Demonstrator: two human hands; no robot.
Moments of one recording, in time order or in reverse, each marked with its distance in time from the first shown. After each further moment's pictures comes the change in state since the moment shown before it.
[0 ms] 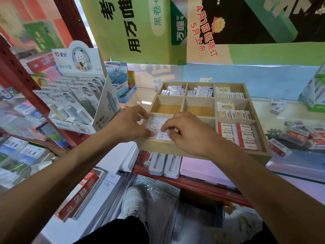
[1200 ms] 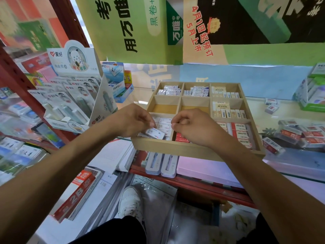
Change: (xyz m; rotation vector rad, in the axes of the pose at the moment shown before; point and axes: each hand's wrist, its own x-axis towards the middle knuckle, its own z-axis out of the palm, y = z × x) left_hand 0.002 0.017 -0.008 -0.084 -0.183 0.134; right_hand -0.004 0.012 -0.014 0.363 0.043 0.349
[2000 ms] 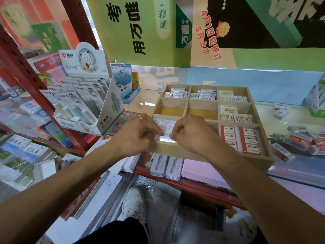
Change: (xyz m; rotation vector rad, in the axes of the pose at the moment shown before) left_hand -0.013 -0.035 0.026 0.175 0.268 0.365; right_hand 0.000 -0.017 0.022 -0.252 0.029 -0.008
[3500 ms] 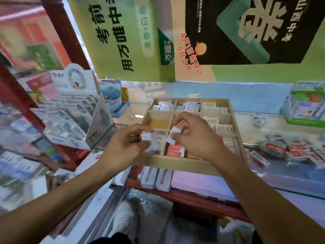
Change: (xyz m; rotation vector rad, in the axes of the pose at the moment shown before) left_hand -0.005 0.050 0.001 -0.582 0.214 -0.309; right_hand -0.012 0.028 -0.042 0.322 0.146 -0.065
